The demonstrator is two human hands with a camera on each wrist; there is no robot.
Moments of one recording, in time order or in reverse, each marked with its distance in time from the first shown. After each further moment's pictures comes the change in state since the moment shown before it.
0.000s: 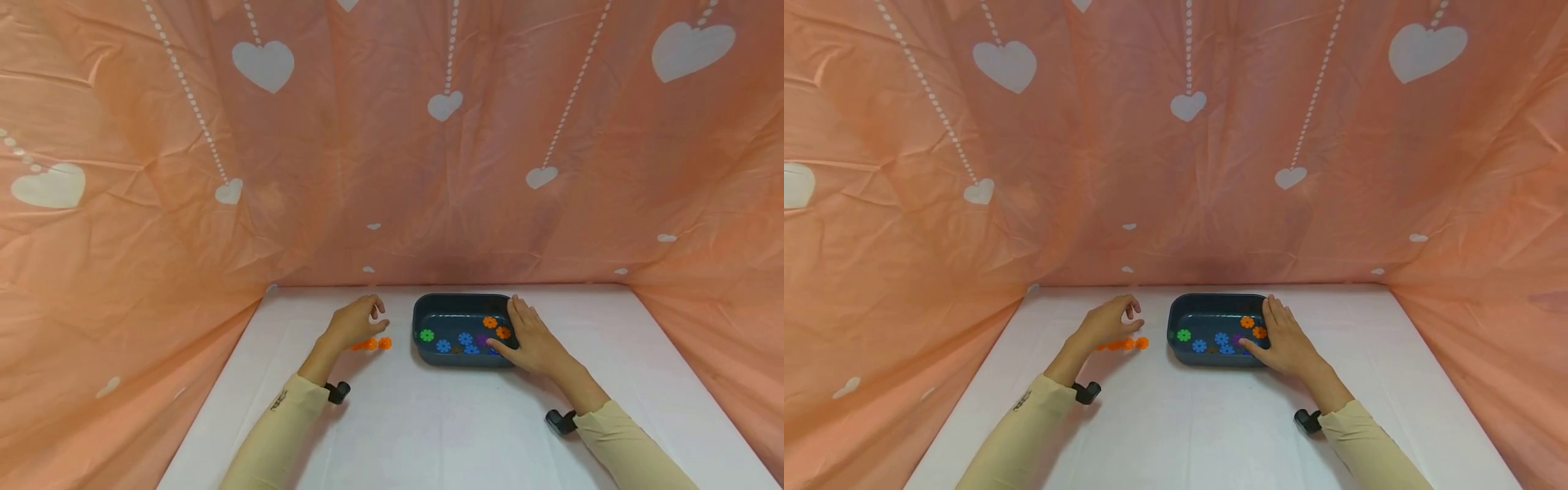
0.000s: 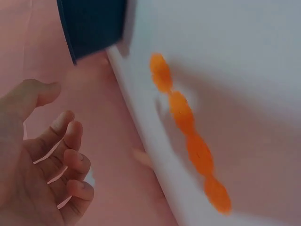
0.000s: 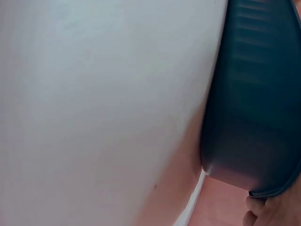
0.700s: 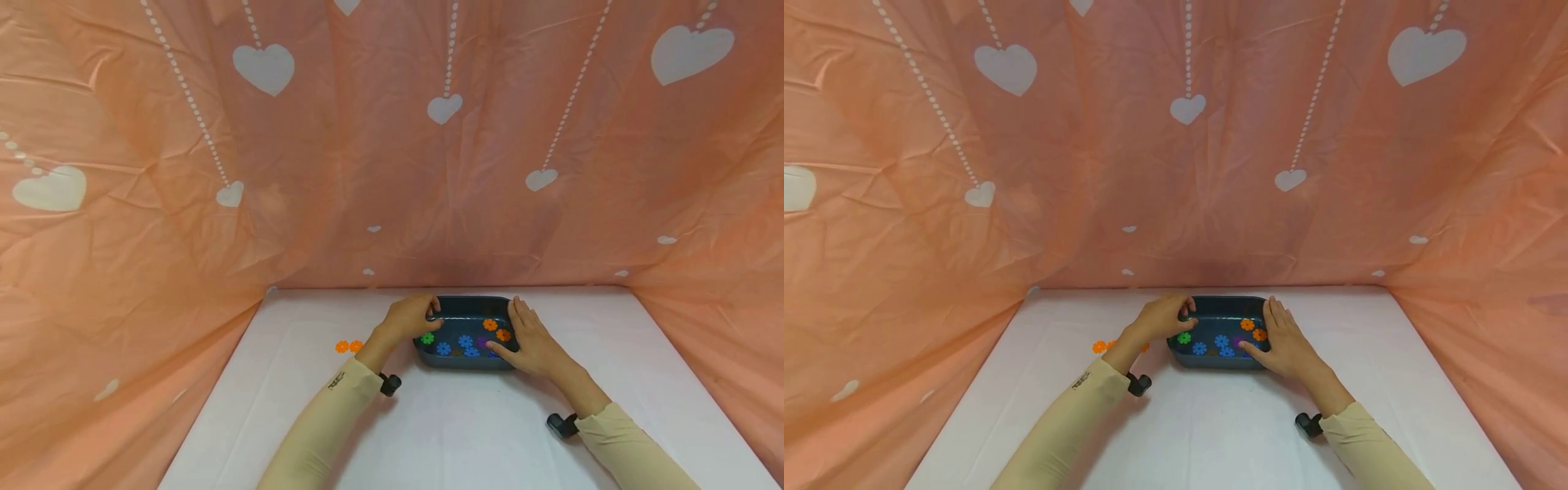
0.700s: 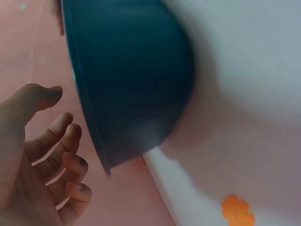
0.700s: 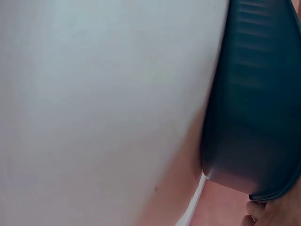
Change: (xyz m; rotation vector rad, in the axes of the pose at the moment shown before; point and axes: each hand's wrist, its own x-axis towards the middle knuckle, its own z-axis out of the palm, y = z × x) left_hand 0.053 0.087 0.035 0.035 -0.067 0.108; right_hand -0.001 -0.003 0.000 0.031 0.027 -0.011
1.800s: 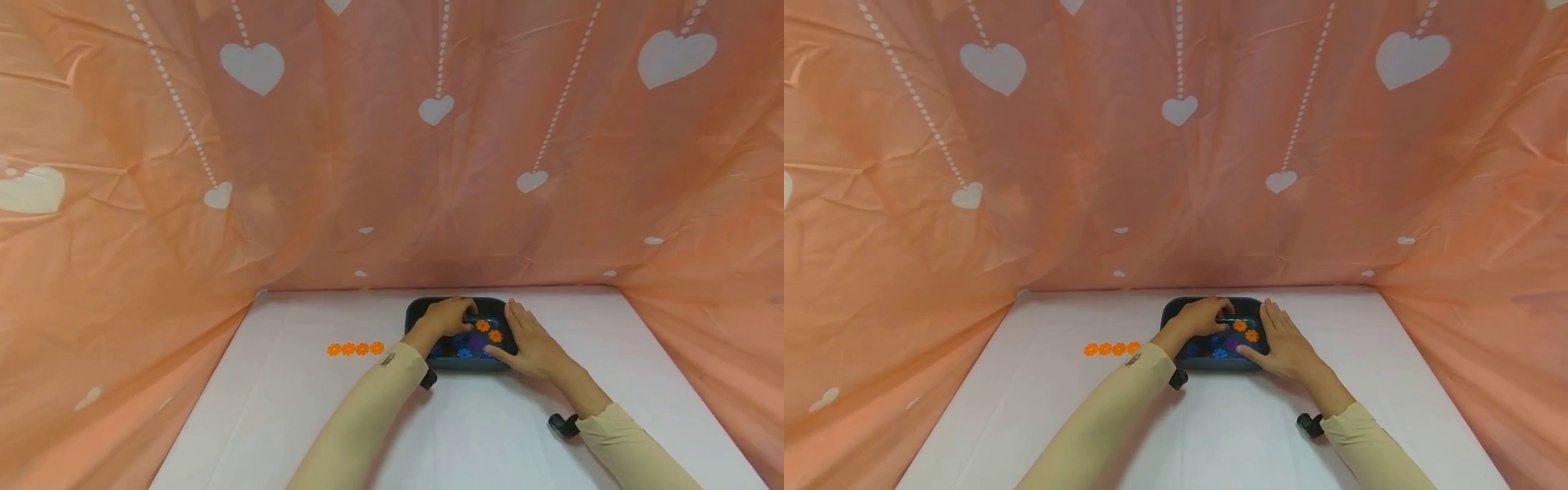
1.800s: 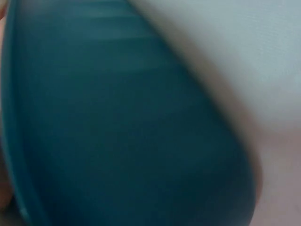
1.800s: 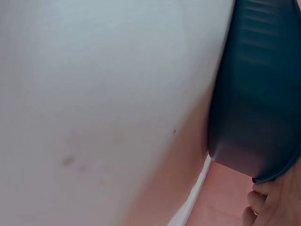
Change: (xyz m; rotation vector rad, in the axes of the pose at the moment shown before) left_hand 0.059 0.059 0.042 0.132 -0.163 0.043; right_hand -0.007 0.009 -0.008 -0.040 0.000 -0.032
